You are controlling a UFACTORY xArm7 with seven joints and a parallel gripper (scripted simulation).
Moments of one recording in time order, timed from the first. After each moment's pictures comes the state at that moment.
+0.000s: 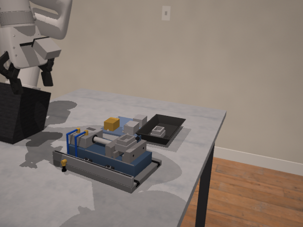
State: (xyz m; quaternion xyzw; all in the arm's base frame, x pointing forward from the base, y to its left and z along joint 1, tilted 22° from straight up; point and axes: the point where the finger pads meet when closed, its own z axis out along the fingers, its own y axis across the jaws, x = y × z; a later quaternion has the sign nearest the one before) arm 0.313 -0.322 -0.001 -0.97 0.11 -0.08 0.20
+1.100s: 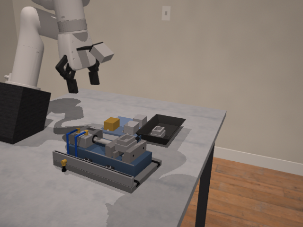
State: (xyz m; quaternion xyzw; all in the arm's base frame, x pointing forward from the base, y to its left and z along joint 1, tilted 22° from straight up) arm 0.391 -0.210 0.033 -0.97 0.10 -0.07 0.22
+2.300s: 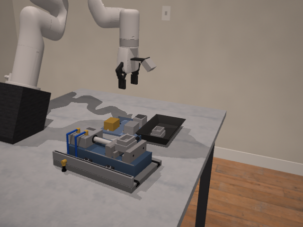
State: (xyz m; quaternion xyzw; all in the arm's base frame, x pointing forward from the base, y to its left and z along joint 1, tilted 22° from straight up) arm 0.378 0.141 0.096 -0.98 0.07 0.00 0.20
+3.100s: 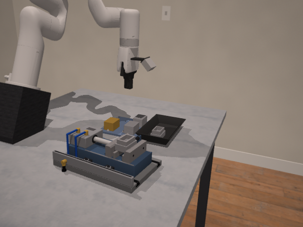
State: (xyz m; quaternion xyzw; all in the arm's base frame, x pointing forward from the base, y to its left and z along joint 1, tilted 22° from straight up) arm 0.376 0.146 0.098 -0.98 0.07 0.00 0.19
